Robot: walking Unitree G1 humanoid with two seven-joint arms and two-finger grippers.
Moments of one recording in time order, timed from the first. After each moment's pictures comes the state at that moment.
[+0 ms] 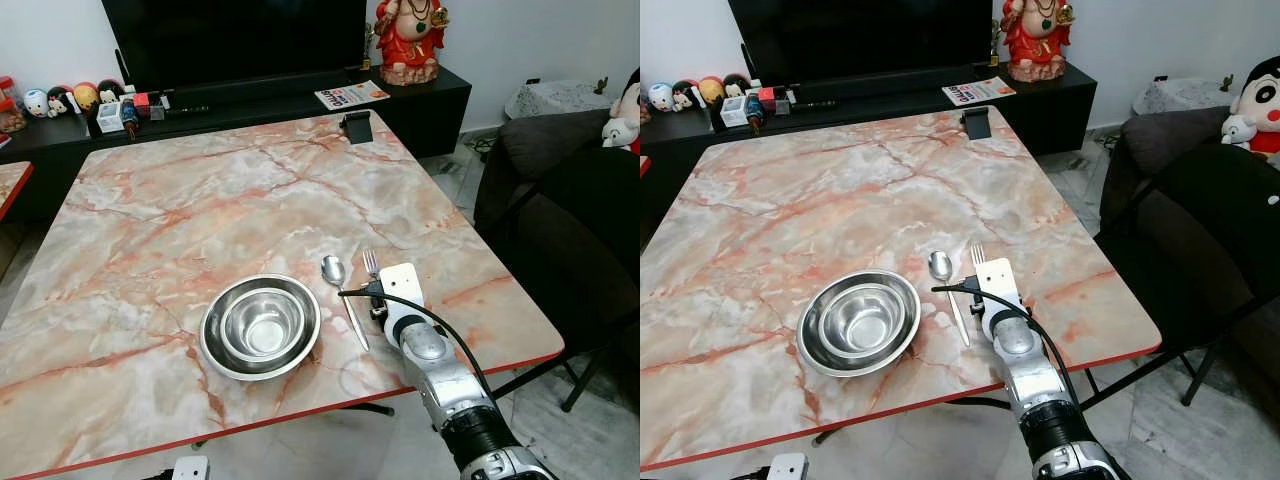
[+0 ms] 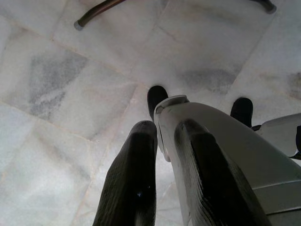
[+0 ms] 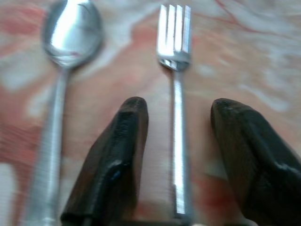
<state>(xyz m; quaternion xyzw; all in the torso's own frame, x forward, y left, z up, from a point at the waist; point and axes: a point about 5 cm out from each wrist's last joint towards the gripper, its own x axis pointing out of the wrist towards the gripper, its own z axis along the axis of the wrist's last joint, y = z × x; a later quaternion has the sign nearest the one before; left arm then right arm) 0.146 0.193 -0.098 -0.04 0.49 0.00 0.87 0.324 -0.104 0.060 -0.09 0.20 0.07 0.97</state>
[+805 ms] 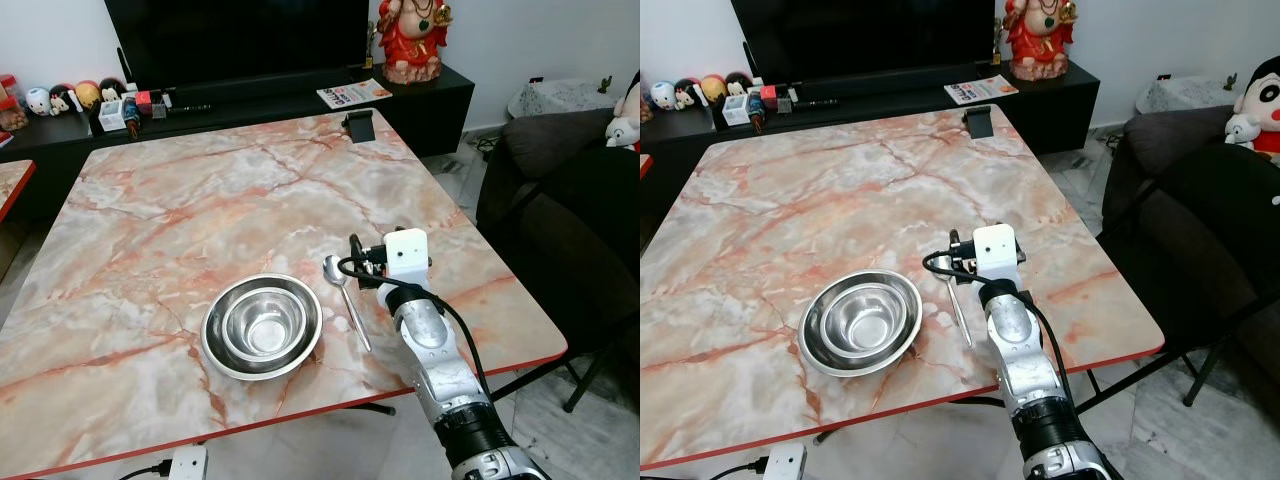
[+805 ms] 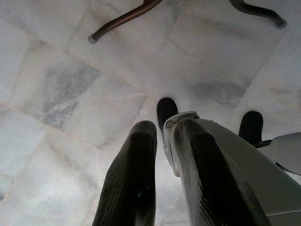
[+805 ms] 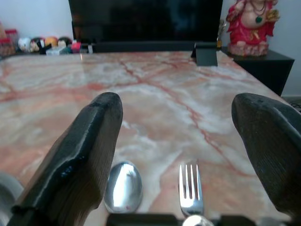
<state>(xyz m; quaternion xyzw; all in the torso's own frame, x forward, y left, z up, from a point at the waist) 0.156 0.195 -0.093 -0.03 0.47 0.02 0.88 0.333 -0.088 0.122 -0.03 -0.03 0.10 0.99</state>
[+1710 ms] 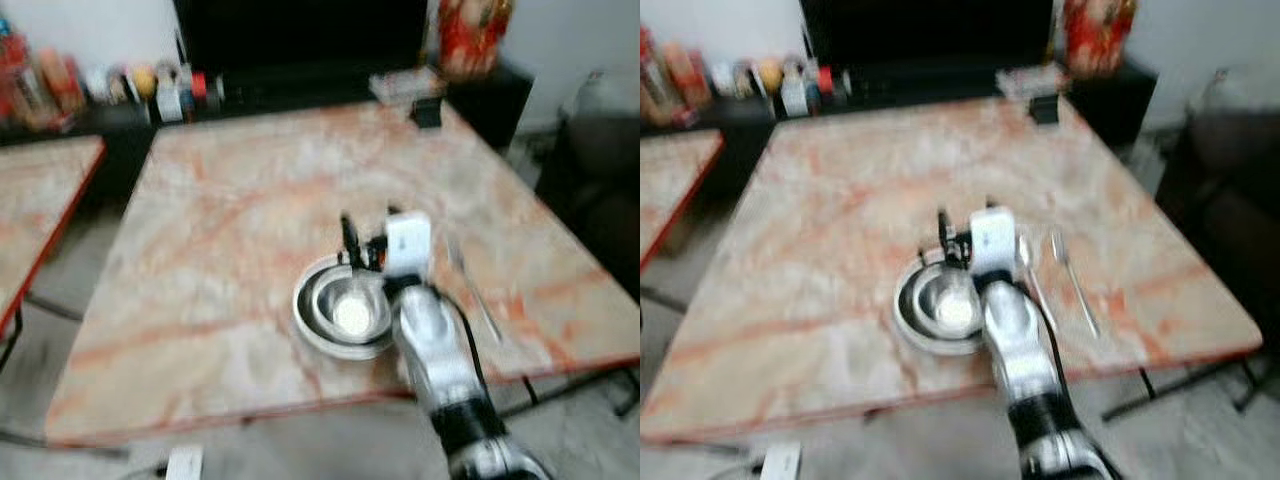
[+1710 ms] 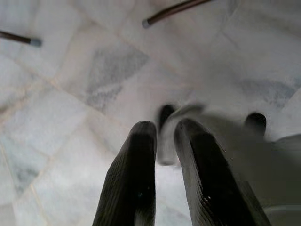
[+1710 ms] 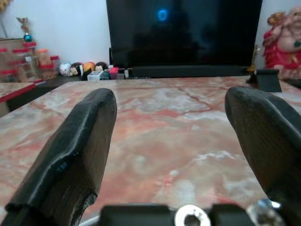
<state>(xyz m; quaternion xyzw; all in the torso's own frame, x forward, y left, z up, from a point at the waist) 0.157 0.196 -0.093 -0.03 0.47 0.04 0.88 0.337 -0.087 0.141 -0.01 -0.10 0.12 0.99</state>
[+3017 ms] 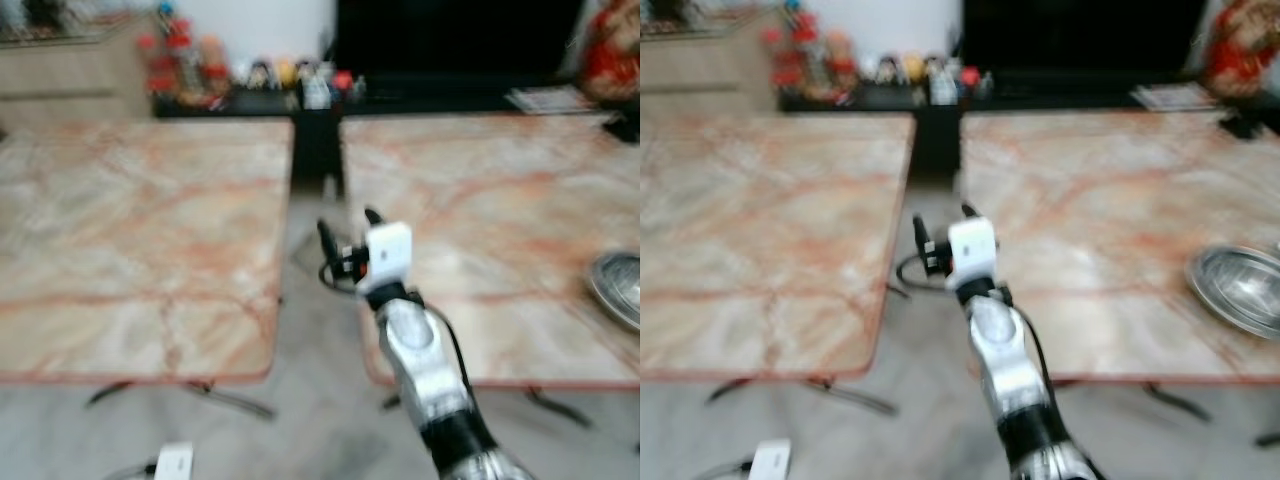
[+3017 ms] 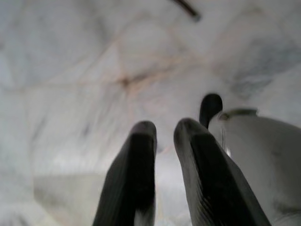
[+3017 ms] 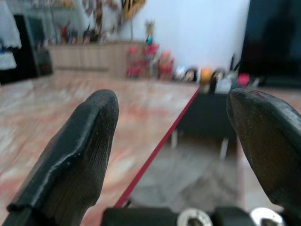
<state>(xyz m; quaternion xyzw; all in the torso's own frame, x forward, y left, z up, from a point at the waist) 0.152 0.199 -0.095 -0.02 0.48 0.04 0.88 0.318 -0.083 0.118 -0.02 -0.08 0.15 0.99</state>
